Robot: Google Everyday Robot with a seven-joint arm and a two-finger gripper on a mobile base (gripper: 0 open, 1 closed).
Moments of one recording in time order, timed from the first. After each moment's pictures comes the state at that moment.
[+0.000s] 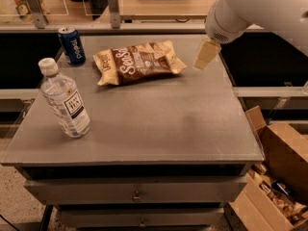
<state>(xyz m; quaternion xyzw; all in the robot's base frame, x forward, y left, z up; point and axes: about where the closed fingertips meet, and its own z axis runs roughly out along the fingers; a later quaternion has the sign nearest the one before) 0.673 -0.157 0.953 -0.54 0.74 -0.19 0.35</state>
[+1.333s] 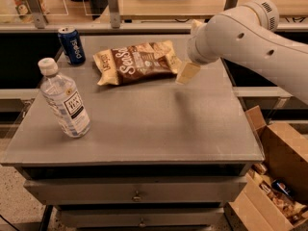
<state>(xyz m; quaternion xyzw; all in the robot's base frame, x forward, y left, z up) 0.705 -0.113 0.885 -0.57 0.69 -0.17 0.40</state>
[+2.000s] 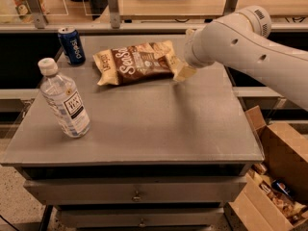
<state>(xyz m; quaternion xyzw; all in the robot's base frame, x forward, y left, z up) 0.712 -0.105 0.870 -0.58 0.69 -0.17 0.40</state>
